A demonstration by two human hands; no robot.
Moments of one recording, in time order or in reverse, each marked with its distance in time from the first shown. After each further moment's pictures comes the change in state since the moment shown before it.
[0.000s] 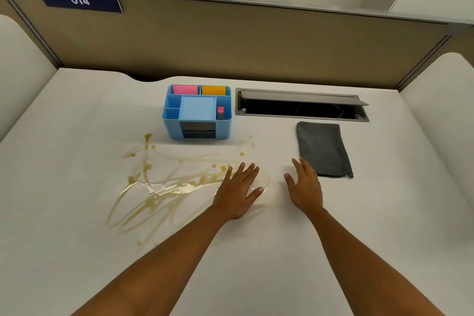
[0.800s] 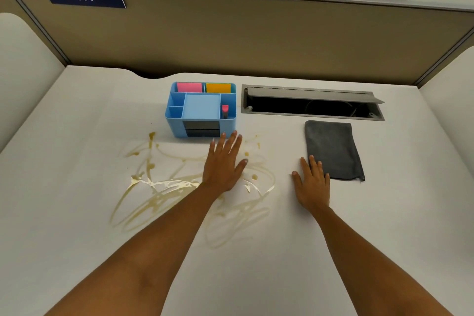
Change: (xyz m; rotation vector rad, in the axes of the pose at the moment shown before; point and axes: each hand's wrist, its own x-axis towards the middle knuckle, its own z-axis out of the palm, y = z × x) left_hand 0.045 -0.043 -0.038 0.265 0.207 -0.133; right_hand 0.022 0.014 0.012 -0.185 -0.070 0.023
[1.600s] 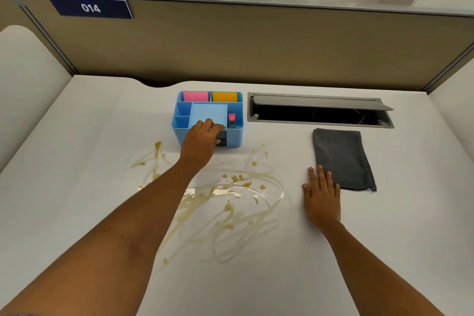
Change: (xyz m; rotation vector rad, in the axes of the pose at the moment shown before) left_hand 0.044 -0.073 -0.057 0.001 0.218 0.015; right_hand -0.001 0.009 0.015 -0.119 0.032 -0.016
